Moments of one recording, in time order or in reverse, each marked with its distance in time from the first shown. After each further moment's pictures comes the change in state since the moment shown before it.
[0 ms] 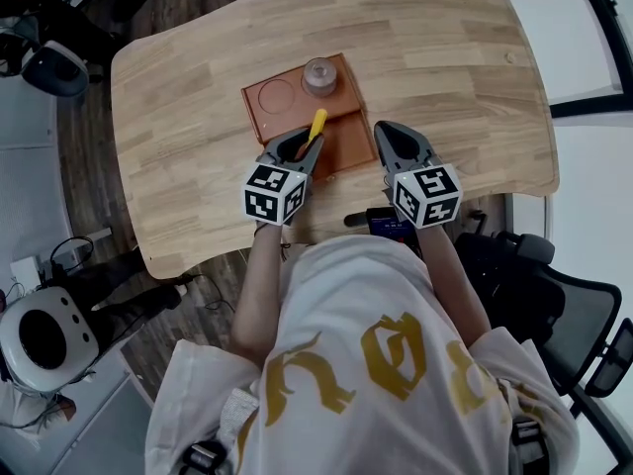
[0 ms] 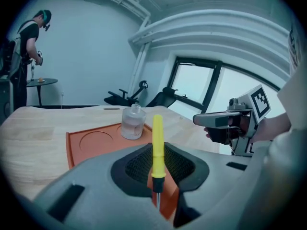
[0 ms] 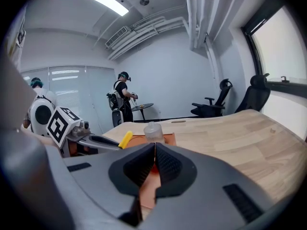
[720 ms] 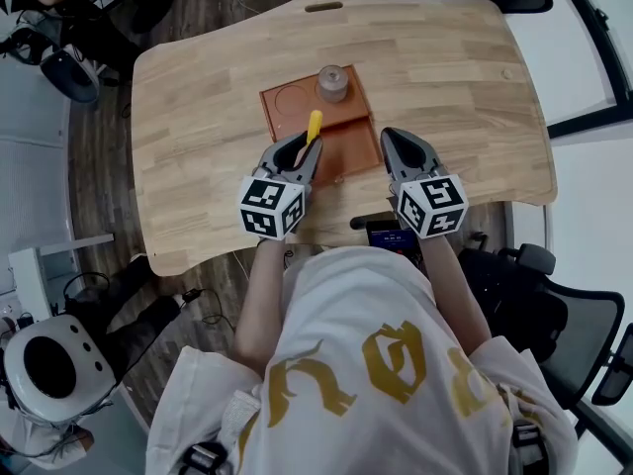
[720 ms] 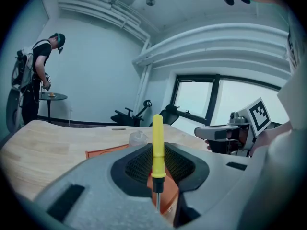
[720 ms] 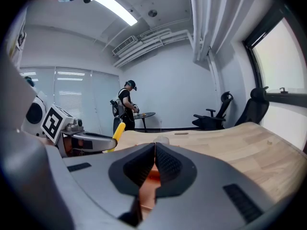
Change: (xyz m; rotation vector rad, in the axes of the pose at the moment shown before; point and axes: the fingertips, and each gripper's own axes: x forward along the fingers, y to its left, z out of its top) left arm -0.078 -0.023 0.035 0.027 -0.225 0.090; right arm -0.044 0.041 0.027 -0.061 -0.125 0.005
